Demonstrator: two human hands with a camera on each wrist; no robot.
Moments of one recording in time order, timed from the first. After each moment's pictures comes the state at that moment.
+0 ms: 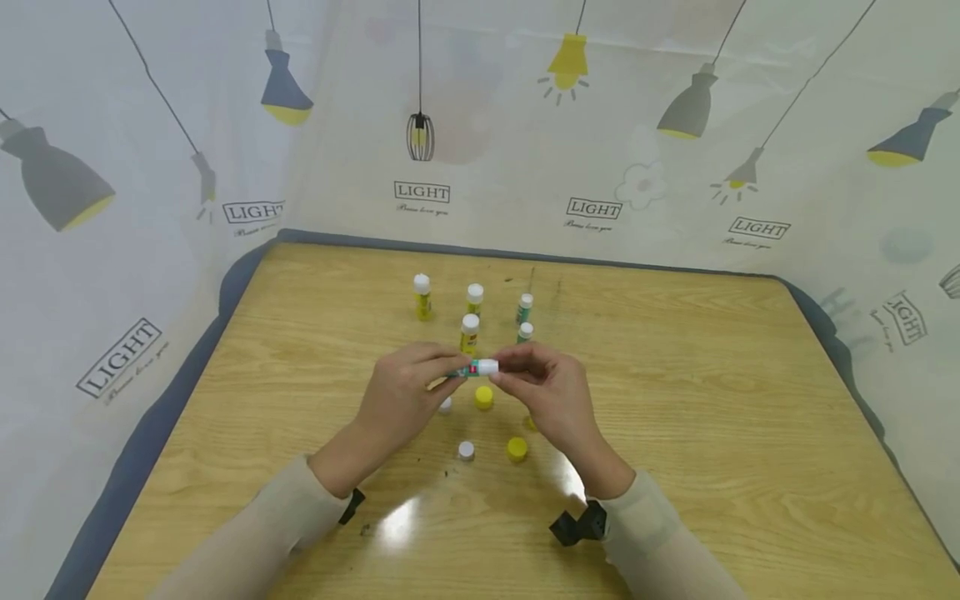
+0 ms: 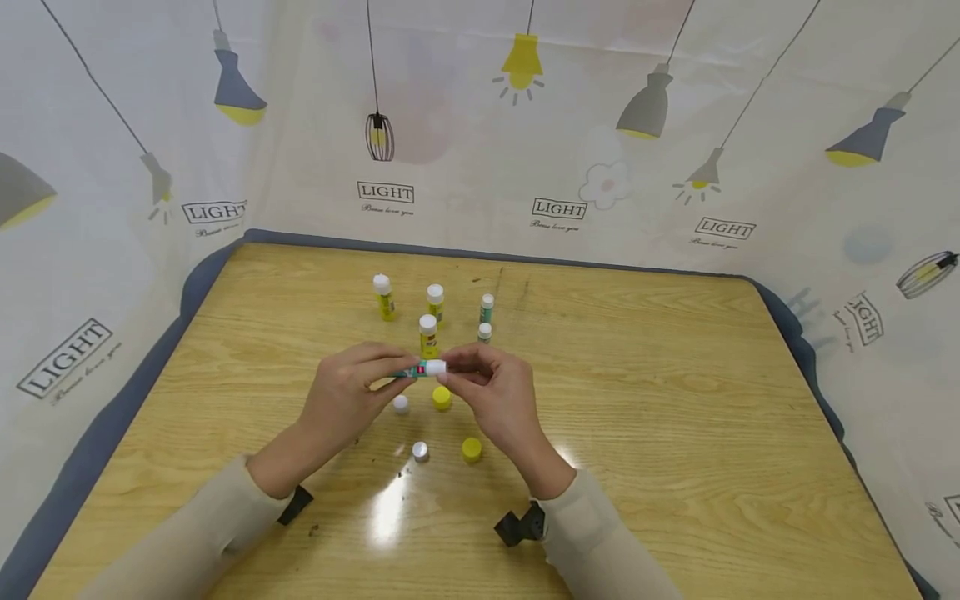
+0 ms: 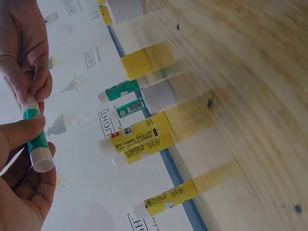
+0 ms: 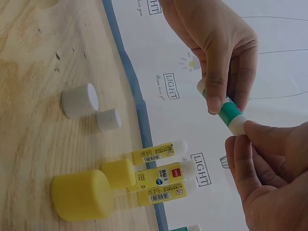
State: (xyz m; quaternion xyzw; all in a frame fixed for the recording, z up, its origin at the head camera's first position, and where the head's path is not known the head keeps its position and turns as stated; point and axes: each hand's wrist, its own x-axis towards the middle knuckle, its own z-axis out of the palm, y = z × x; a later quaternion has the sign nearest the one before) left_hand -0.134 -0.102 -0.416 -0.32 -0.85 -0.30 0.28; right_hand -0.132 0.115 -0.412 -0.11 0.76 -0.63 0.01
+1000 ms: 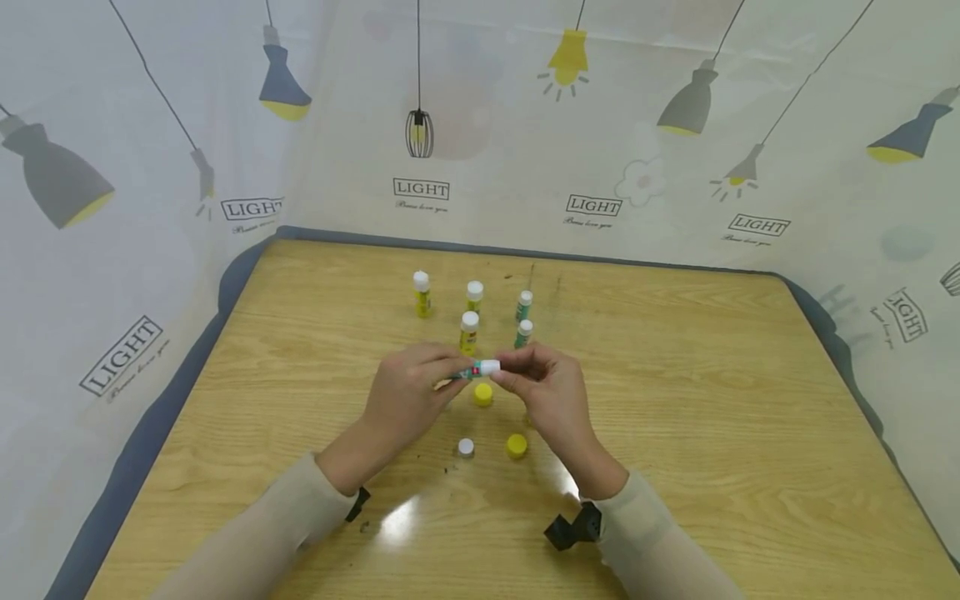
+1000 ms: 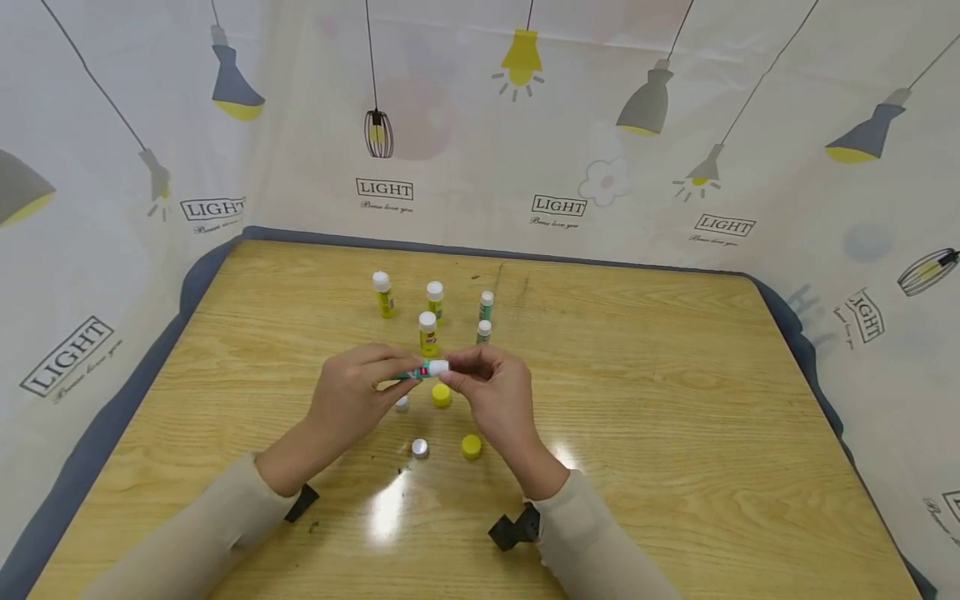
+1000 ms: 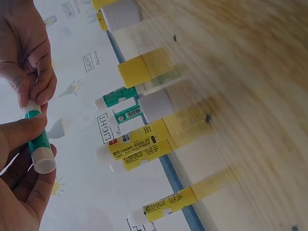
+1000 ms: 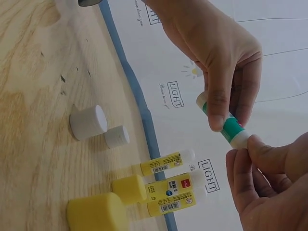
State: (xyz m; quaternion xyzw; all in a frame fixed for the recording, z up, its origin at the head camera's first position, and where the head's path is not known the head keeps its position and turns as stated) left_hand -0.134 -0.095 -0.418 -0.32 -0.85 -0.28 0.30; right_hand -0.131 0.109 -0.416 -0.05 0.75 -0.66 0.01
